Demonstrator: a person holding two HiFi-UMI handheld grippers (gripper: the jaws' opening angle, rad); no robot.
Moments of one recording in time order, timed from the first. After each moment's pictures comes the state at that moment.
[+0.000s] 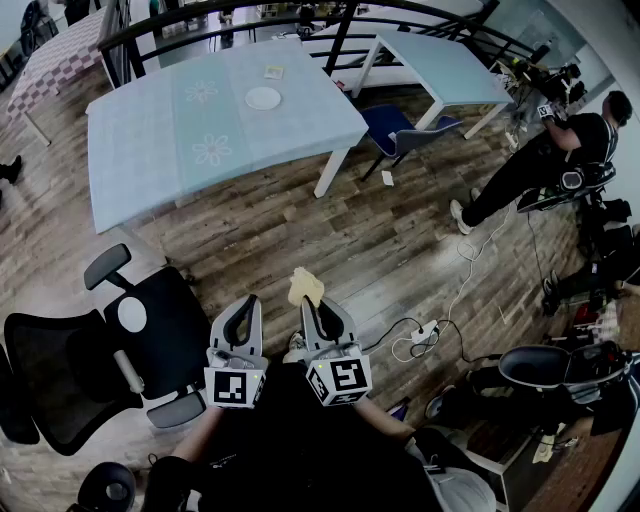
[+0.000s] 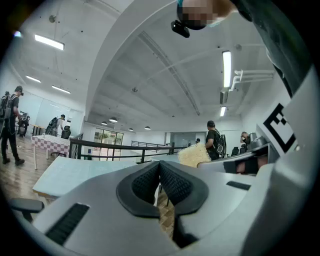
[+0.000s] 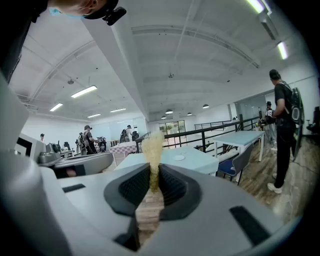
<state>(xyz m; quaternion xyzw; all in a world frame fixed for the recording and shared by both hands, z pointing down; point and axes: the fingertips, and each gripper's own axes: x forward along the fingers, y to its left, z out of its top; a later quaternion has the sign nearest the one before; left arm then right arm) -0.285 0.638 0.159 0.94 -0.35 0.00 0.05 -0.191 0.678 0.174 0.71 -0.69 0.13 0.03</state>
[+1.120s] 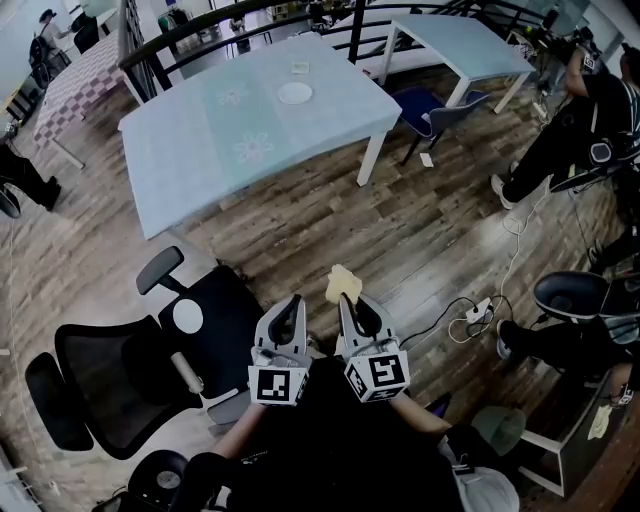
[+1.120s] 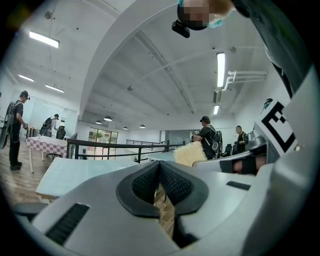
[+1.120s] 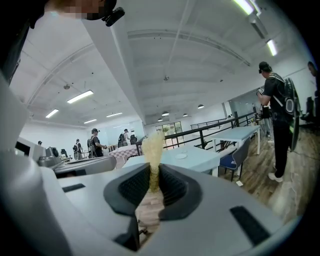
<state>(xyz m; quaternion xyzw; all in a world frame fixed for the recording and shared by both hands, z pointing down) -0.333 0.654 0.168 0.95 -0.32 0.01 0.05 -0.250 0.693 0.185 0.72 -0.67 0.14 0.00</state>
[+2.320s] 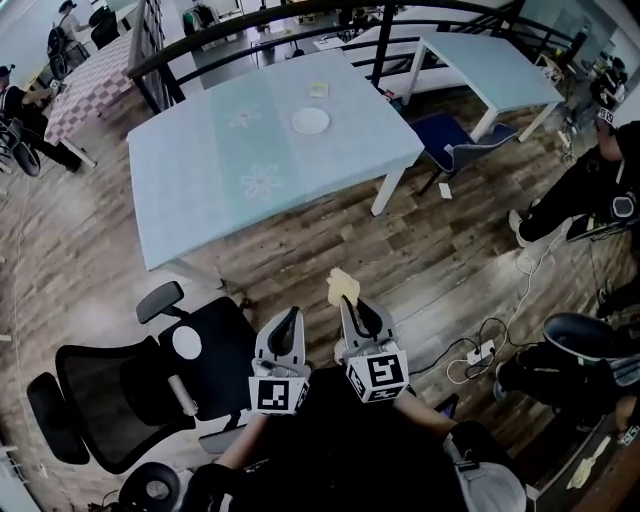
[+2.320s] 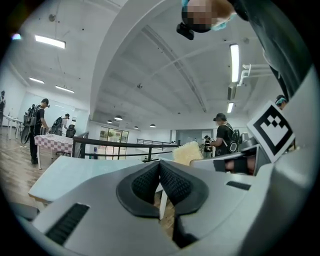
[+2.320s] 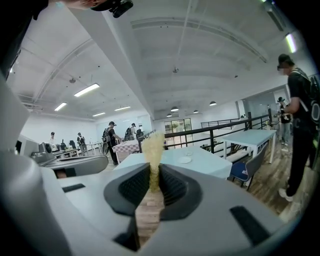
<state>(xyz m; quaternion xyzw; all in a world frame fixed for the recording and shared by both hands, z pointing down) -0.261 0.540 0.180 0.92 -0.38 0.01 0.06 -0.163 0.558 0.195 0.68 -0.72 0.13 0.04</state>
